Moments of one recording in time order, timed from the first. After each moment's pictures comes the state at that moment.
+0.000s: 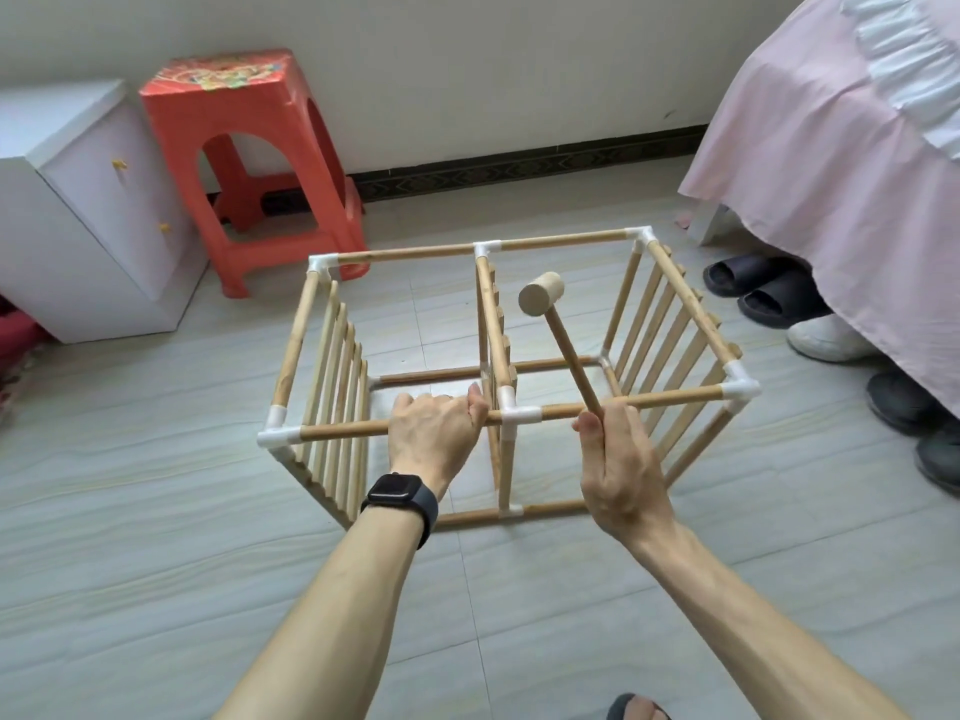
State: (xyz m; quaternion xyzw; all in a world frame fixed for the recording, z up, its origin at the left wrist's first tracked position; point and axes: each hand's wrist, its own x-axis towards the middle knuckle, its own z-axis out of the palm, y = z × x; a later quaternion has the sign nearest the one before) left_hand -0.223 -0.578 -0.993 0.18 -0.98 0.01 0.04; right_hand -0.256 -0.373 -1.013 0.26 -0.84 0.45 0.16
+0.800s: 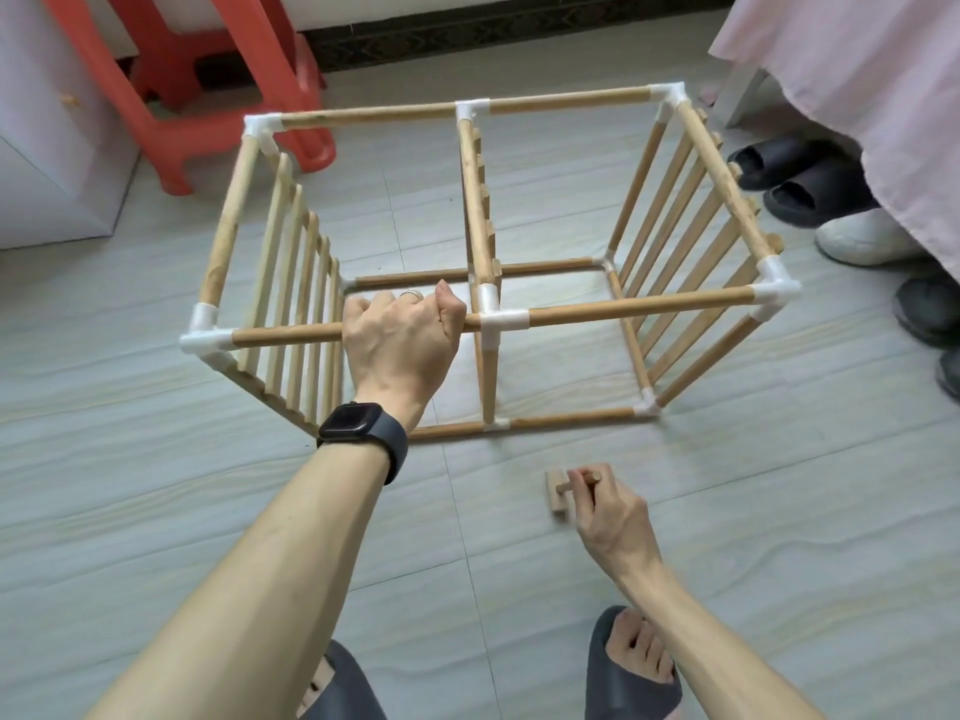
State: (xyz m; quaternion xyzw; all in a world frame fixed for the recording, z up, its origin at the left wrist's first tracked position) left_hand -0.236 -0.583 -1.023 0.21 -0.95 0.02 0.23; right_hand -0.199 -0.325 -1.173 0.19 -0.93 0.32 0.02
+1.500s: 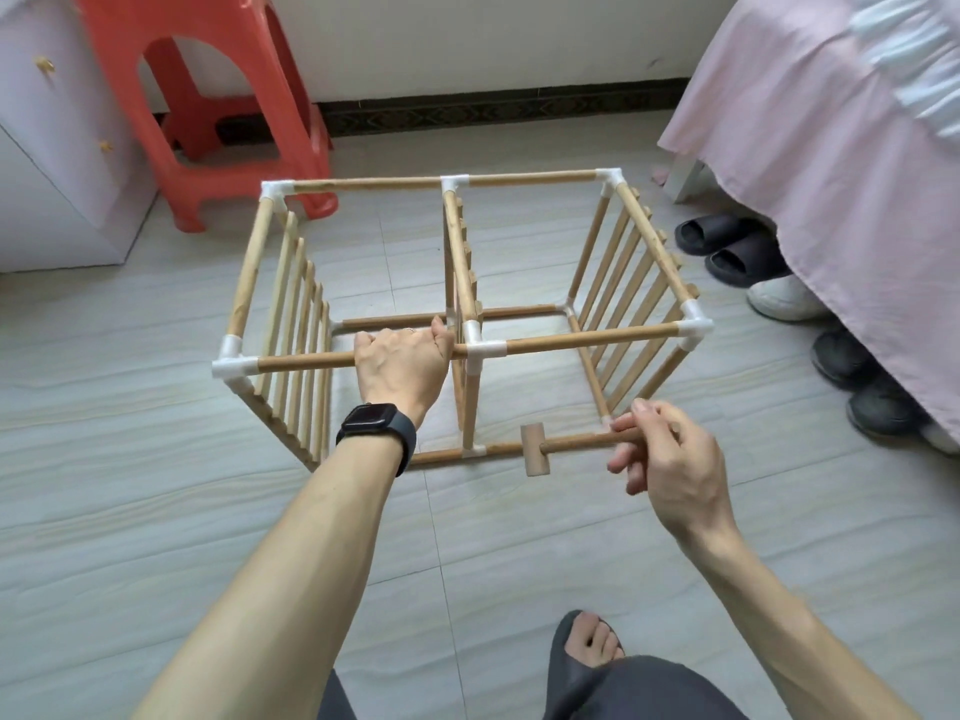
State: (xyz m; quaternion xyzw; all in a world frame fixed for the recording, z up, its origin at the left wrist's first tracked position) left_hand -0.222 -0.569 -1.001 0.22 -0.97 -0.02 0.05; right_hand -0.198 -0.290 -0.978 0.03 -0.81 0.58 -0.06
